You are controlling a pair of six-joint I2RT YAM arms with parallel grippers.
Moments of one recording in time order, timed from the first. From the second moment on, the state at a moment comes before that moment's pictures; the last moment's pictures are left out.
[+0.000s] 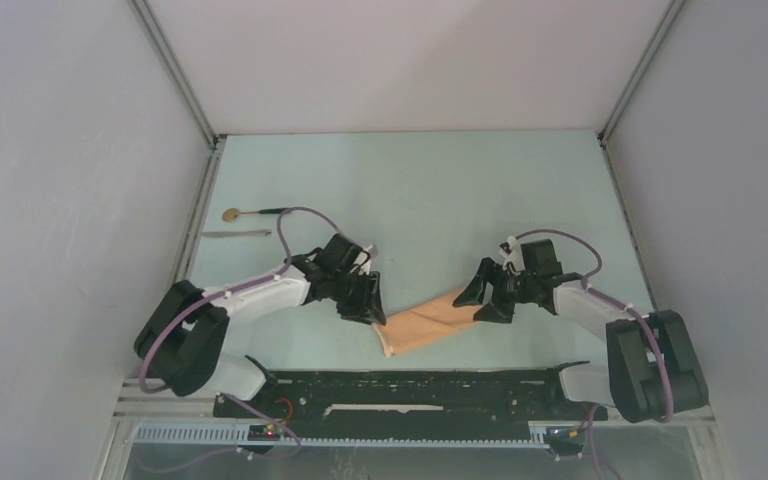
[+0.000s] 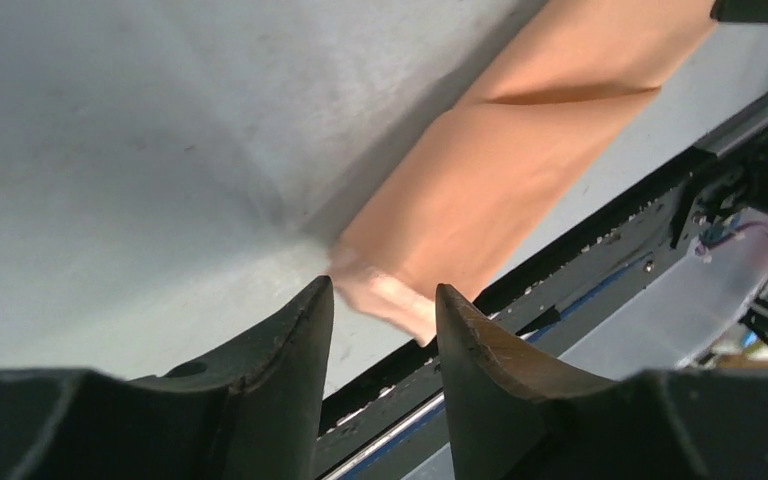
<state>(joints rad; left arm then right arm) -0.67 1.44 0.74 -0.40 0.40 -0.58 0.19 1.29 0.46 -0.19 -0.74 0.64</state>
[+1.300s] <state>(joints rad) 0.17 2.28 2.09 -1.09 -0.37 -1.39 0.45 1.11 0.67 -0.47 -0.47 0.53</state>
